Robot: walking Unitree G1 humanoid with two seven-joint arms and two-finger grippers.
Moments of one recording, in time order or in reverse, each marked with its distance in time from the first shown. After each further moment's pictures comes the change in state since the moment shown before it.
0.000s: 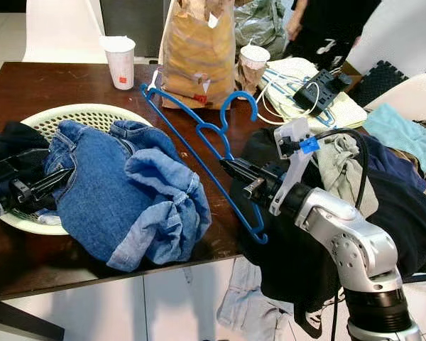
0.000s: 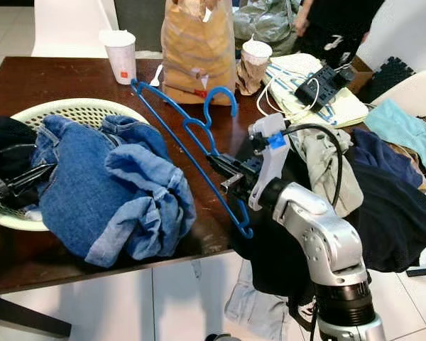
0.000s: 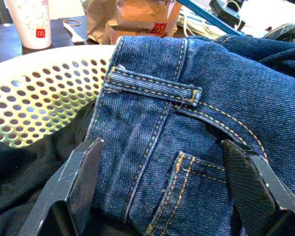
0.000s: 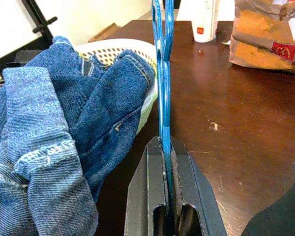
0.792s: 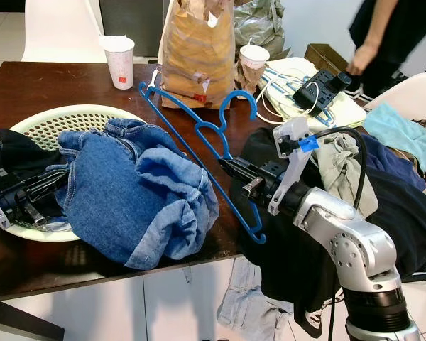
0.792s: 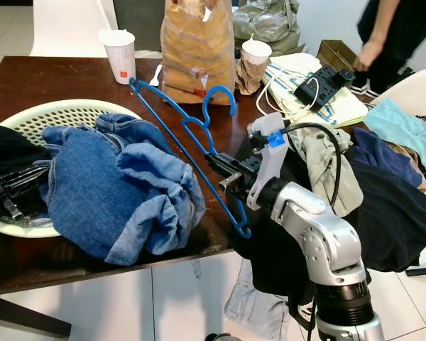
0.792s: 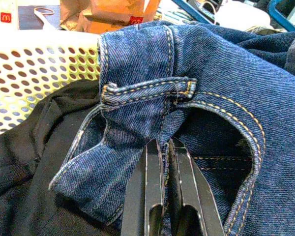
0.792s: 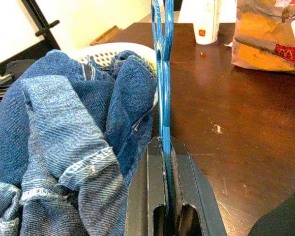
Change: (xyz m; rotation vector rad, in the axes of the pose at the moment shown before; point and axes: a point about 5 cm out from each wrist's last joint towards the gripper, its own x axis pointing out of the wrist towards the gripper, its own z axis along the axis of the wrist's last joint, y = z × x) left arm -0.003 -0.015 -0.012 -0.069 0.002 -0.065; right arm 0.002 0.002 0.003 0.011 -0.014 0.005
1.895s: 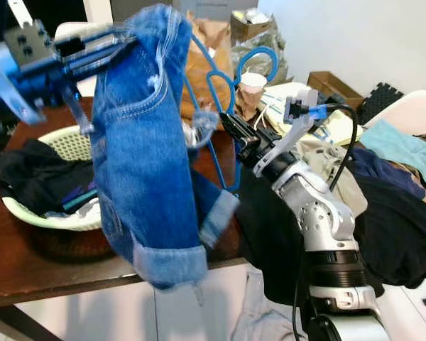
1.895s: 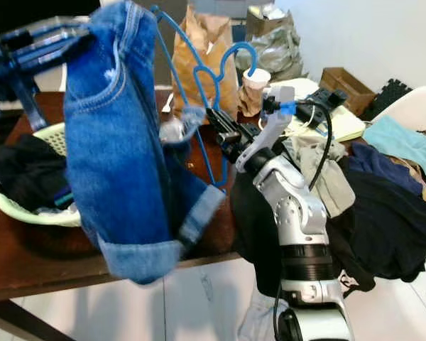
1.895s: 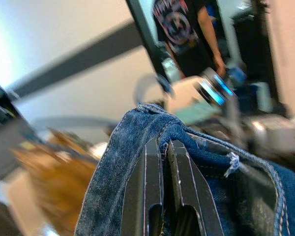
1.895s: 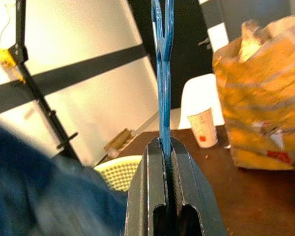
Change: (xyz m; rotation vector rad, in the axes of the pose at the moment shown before) left arm 0.069 -0.109 0.142 0.410 -0.346 -0.244; right arm 0.039 -0.036 0.021 0.184 -0.331 -0.125
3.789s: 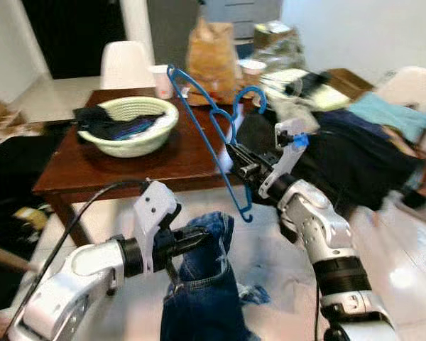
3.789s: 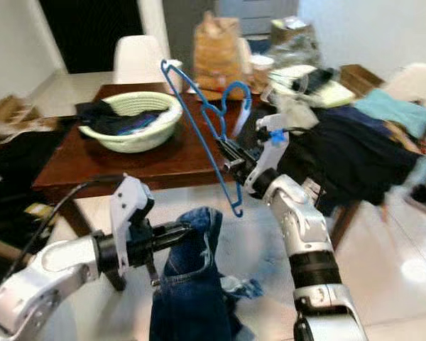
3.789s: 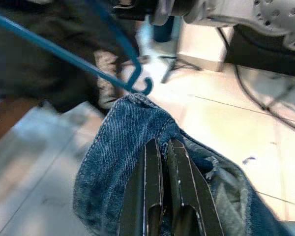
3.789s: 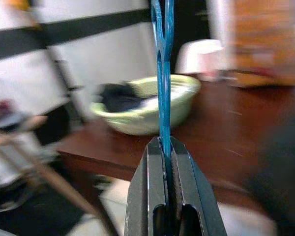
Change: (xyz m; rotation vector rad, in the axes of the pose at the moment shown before) left arm -0.002 -0.130 -0.138 -0.433 0.368 -0.083; right arm -0.028 -0.032 -0.037 -0.162 0.203 -0.044
